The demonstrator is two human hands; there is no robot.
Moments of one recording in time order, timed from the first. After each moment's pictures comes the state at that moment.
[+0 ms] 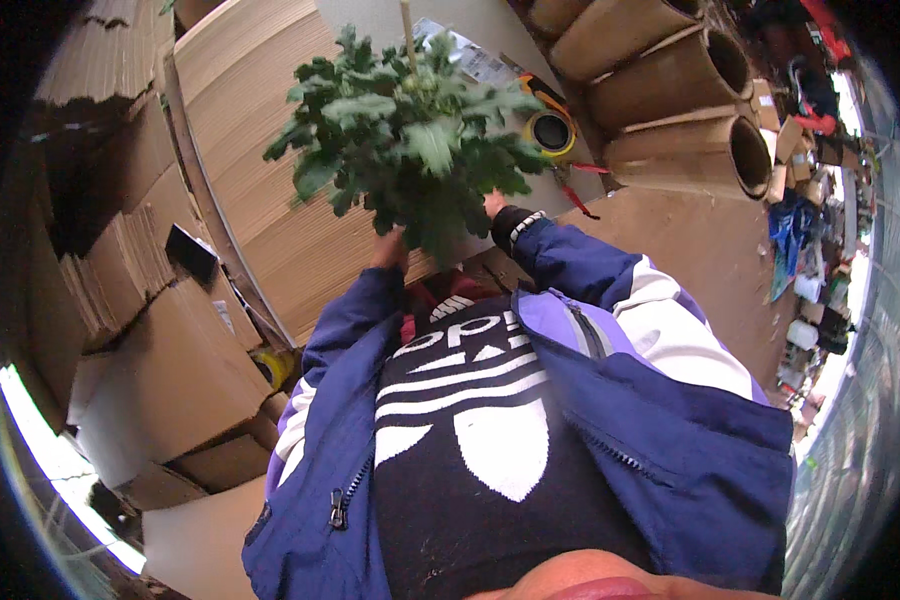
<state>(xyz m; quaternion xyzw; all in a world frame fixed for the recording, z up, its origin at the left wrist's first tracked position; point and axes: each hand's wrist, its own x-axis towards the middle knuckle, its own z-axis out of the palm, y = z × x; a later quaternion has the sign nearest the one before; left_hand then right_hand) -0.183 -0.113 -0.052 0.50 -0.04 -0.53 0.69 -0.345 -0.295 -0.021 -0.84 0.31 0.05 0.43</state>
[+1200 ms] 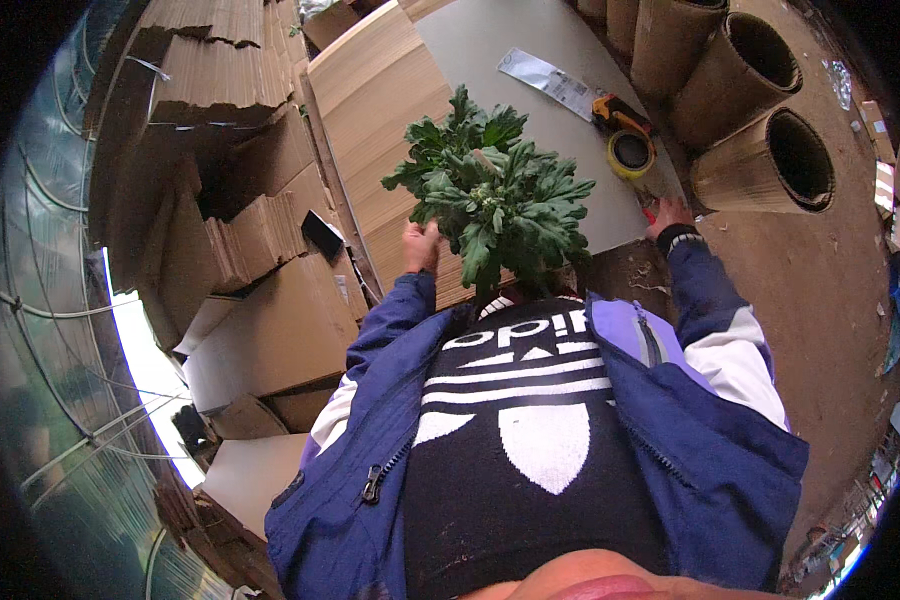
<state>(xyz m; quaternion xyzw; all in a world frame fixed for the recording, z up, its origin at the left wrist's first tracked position) -0.134 -0.103 0.110 0.76 -0.18 -0.29 0.55 -0.510 -0.401 -0.008 -0.78 0.53 0.28 0.16</state>
